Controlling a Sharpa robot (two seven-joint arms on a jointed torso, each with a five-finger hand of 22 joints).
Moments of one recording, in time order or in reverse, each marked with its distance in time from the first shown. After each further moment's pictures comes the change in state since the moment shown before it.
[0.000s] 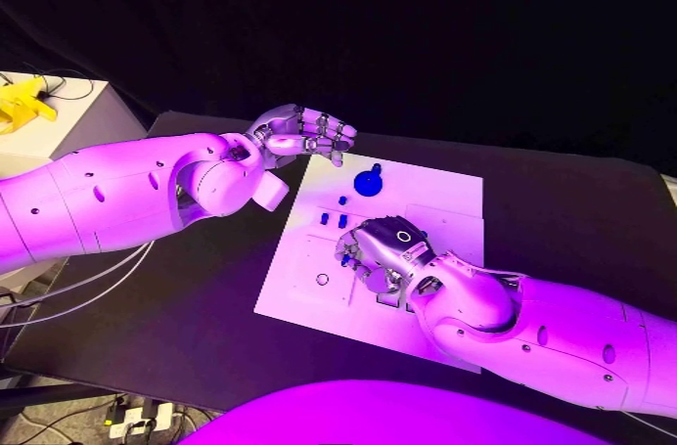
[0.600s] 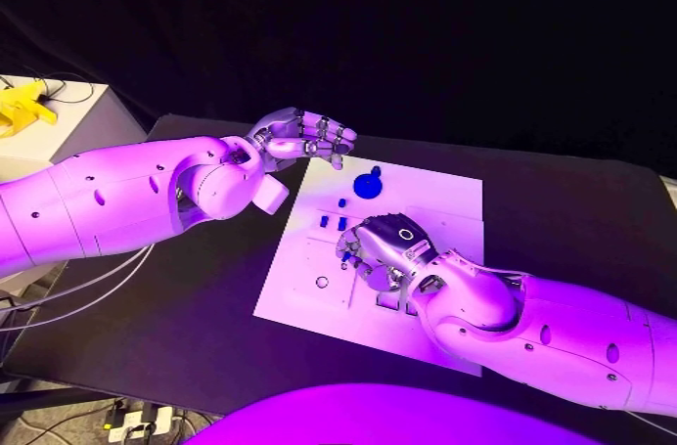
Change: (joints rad) left arm 0.000 0.001 0.000 0.001 0.000 0.000 0.001; left_hand 0.000 0.000 0.000 0.000 0.000 0.000 0.000 0.000 0.000 0.000 0.000 0.005 0.000 0.004 -0.004 0.005 0.001 0.000 0.000 0.000 0.000 0.002; right arm 0.013 -0.006 0.002 0.003 0.001 -0.015 0.002; right_hand 0.005 -0.005 0.000 0.000 0.002 0.003 0.003 0.003 0.000 -0.003 0.000 0.003 0.001 0.000 0.000 0.000 0.000 0.000 0.000 0.000 0.000 0.000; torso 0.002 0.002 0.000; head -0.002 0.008
